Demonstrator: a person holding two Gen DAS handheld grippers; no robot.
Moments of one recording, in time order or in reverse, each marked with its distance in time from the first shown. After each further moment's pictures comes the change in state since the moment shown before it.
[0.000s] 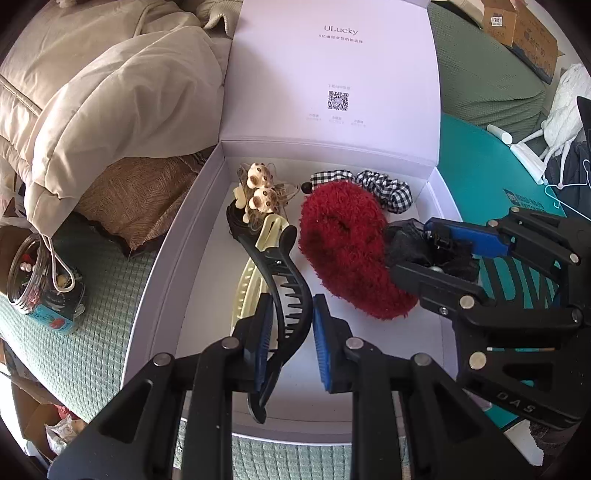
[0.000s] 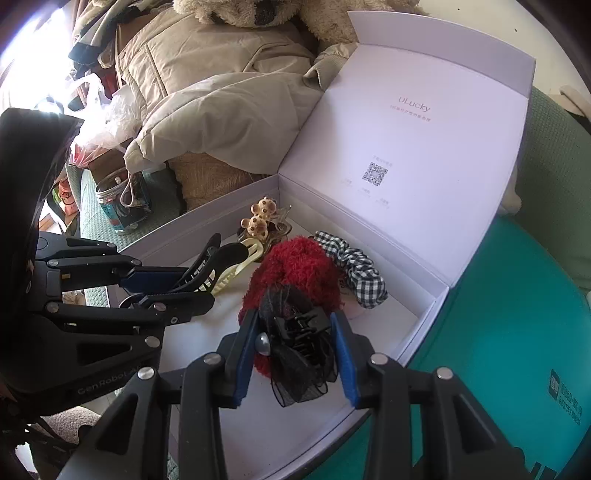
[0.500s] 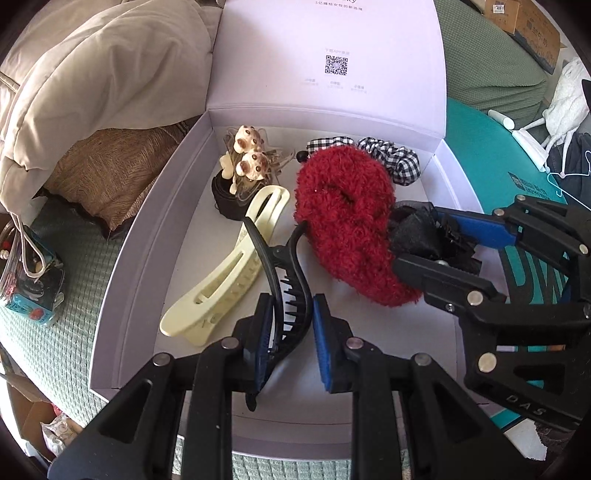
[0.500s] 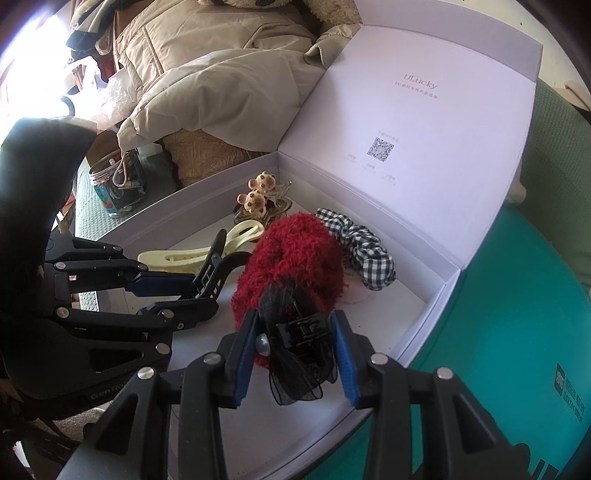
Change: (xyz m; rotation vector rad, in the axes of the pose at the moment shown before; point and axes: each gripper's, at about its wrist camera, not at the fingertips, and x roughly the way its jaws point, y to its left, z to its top) left arm 0.023 -0.002 -0.012 0.002 0.053 -0.019; right arm 0.015 0.000 -0.009 -0.008 0.041 0.002
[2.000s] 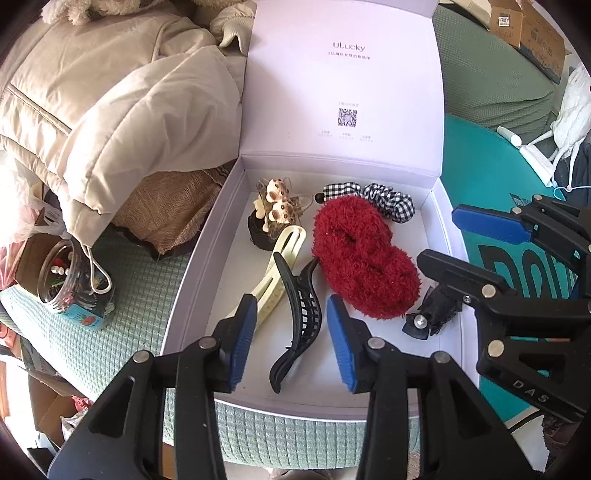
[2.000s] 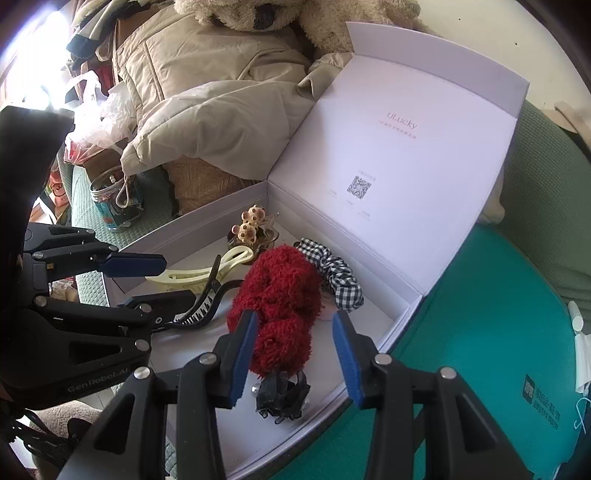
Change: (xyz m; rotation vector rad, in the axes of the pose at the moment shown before) left arm -0.065 -0.014 0.017 -0.013 -0.058 0.094; right arm -0.039 -0.006 0.019 -0.025 -0.039 -0.071
